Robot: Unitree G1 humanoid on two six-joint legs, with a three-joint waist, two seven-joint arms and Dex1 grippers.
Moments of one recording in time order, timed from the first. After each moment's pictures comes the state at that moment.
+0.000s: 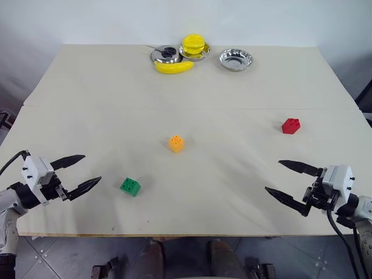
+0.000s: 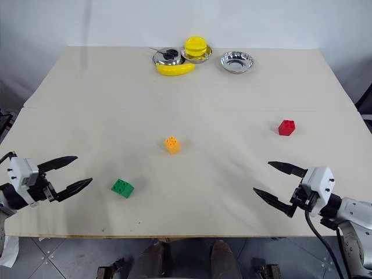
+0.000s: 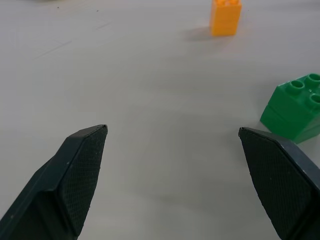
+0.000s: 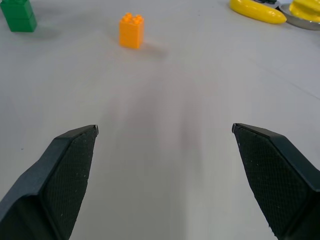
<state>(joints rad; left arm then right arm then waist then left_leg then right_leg) 0.01 0.80 0.45 0.19 -0.48 -0.05 -1.10 0.14 -0.72 -0.37 -0.19 0.55 0.00 1.10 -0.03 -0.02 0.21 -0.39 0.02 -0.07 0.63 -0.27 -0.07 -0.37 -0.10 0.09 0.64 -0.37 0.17</state>
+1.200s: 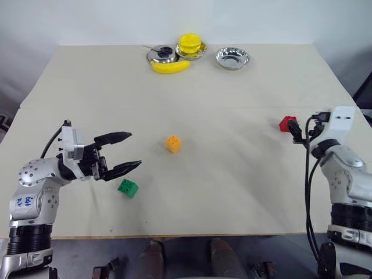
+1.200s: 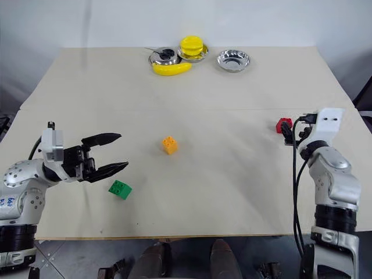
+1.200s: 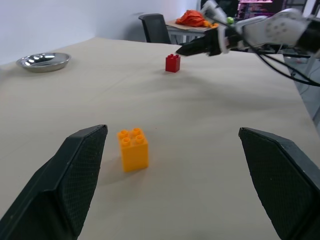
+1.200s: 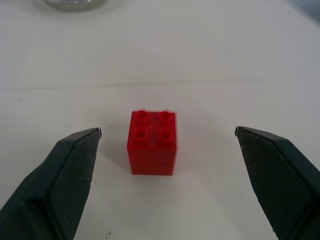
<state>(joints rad) -0.26 0.68 0.27 -0.03 -0.63 0.17 -1.17 -0.54 -0.56 -0.34 0.25 0.36 0.55 0.23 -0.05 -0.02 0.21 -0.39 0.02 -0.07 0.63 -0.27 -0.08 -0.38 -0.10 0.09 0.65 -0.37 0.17</state>
